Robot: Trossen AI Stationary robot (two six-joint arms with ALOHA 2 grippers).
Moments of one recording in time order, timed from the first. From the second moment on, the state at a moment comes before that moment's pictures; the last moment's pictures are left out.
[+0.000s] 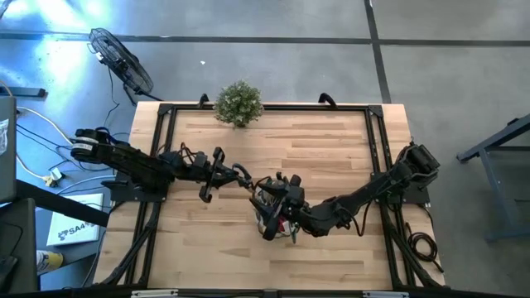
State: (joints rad) left arm -0.03 1.32 0.20 1.44 0.10 -0.21; right arm 0.50 1.76 1.28 0.62 0.95 0.28
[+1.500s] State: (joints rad) left arm -0.15 1.43 0.30 1.35 -0.05 0.01; right arm 0.49 1.76 1.28 0.58 0.91 0.32
